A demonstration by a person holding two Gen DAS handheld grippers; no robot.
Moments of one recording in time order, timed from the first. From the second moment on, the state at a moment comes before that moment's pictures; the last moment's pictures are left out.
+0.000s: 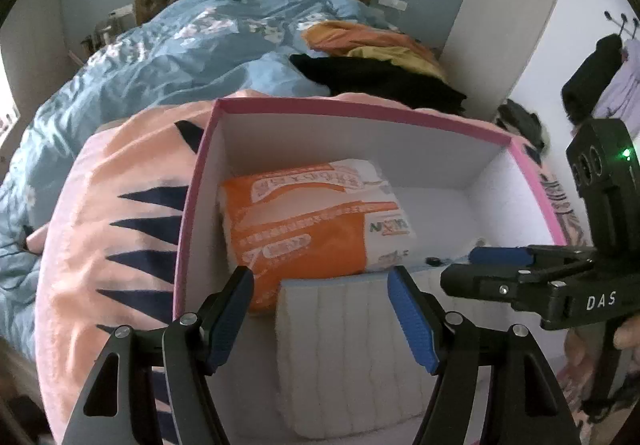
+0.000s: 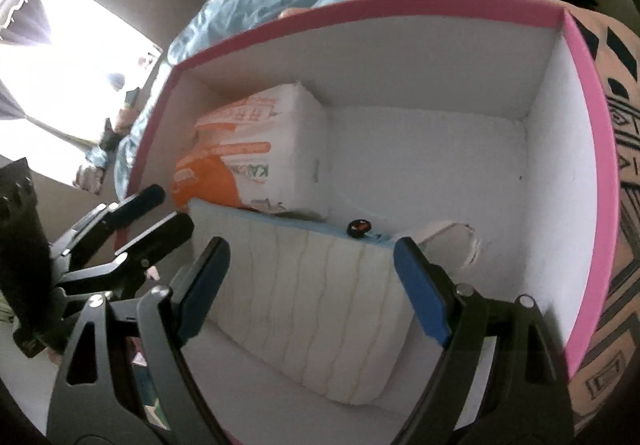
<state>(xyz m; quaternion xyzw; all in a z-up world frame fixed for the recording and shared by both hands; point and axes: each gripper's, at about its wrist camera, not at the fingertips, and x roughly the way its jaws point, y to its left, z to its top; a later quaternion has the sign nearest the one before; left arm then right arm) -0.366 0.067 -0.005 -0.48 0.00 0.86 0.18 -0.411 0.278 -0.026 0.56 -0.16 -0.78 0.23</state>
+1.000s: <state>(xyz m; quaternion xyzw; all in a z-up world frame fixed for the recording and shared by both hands) -0.270 0.072 0.027 -0.39 0.08 0.91 0.15 -0.291 0.291 0.031 0.43 -0.08 -0.84 0.32</state>
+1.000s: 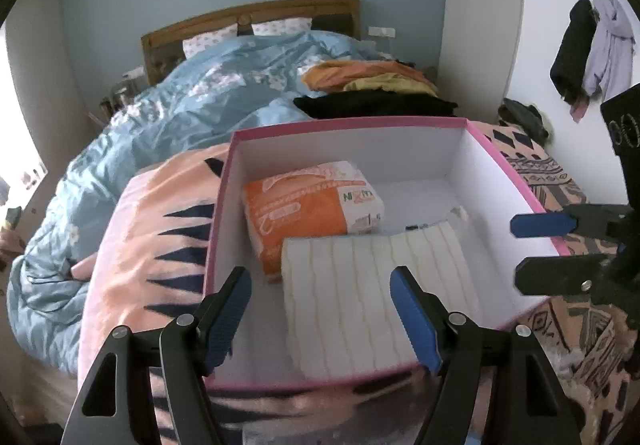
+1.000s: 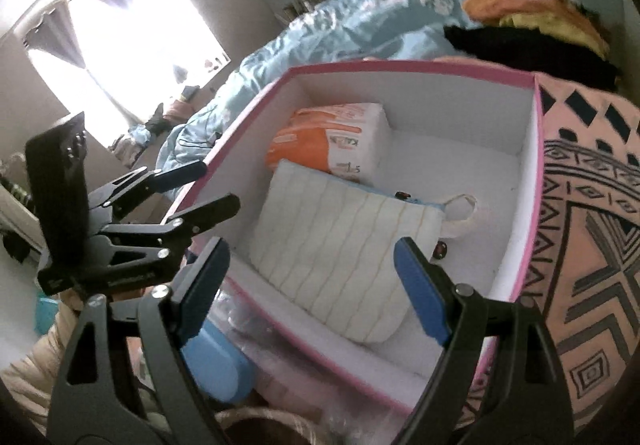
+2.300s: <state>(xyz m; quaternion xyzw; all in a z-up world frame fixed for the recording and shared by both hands) -0.103 0.056 0.001 -0.41 0.00 0.89 0.20 -0.102 0.307 0.011 0.33 -0.06 -0.88 0.33</state>
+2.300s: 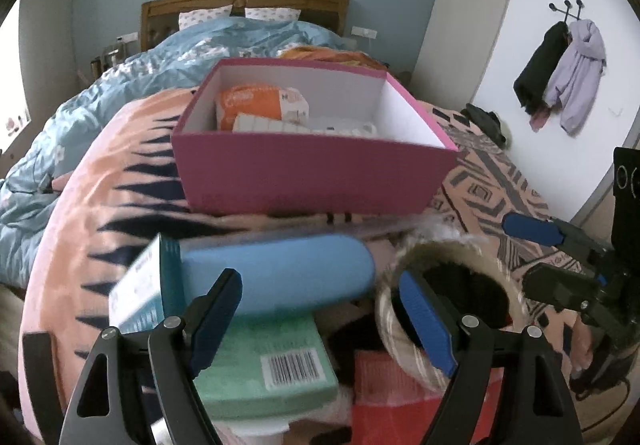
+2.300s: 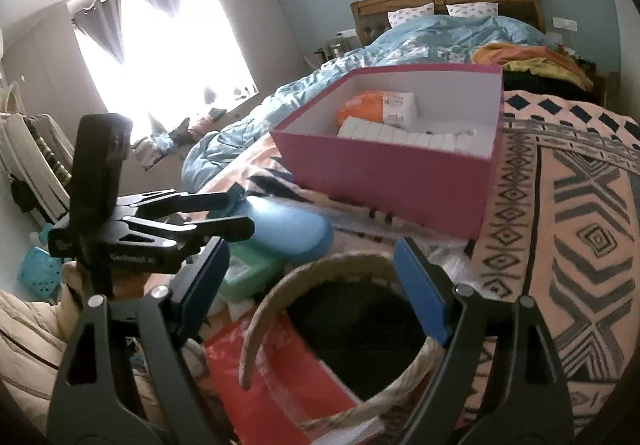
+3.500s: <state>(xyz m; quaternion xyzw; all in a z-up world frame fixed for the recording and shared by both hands) -0.072 0.101 -0.033 -0.44 0.02 0.86 0.24 -0.083 0.343 -0.031 0.36 -0.09 -0.89 0.26</state>
